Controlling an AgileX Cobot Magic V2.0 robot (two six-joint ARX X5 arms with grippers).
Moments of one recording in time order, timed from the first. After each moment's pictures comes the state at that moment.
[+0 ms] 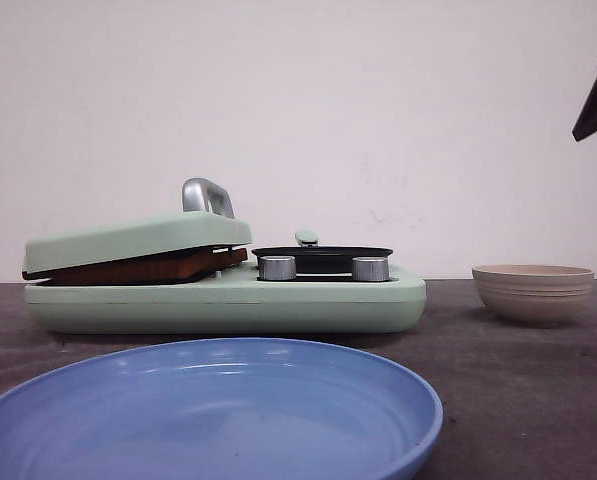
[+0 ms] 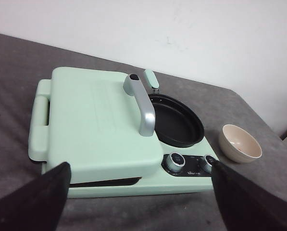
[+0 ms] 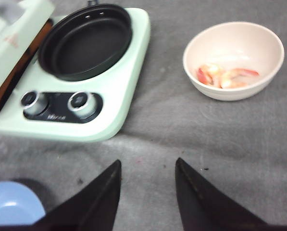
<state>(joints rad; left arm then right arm) -0.22 0.44 0.62 -0.38 0.21 -0.35 0.20 0.77 0.61 -0.40 -0.18 0.34</state>
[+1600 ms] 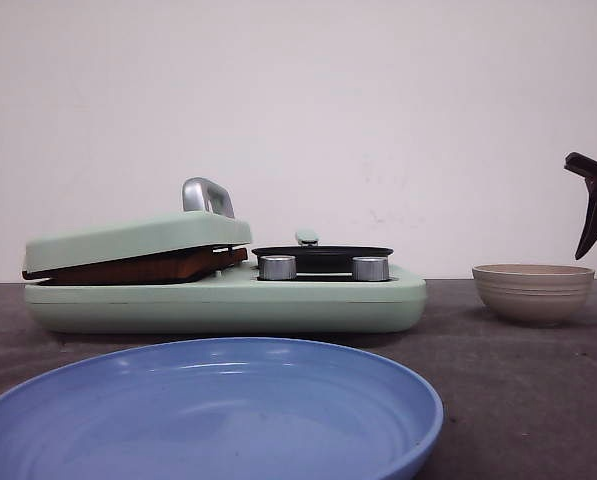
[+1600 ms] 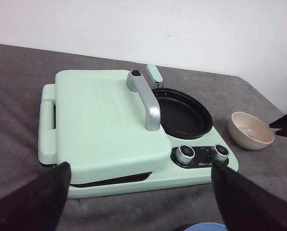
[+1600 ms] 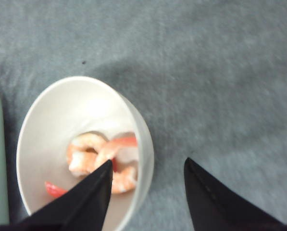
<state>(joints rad) -0.22 0.44 0.62 -0.40 0.21 -0.25 -0.21 1.78 1.20 -0.37 -0.44 0.32</state>
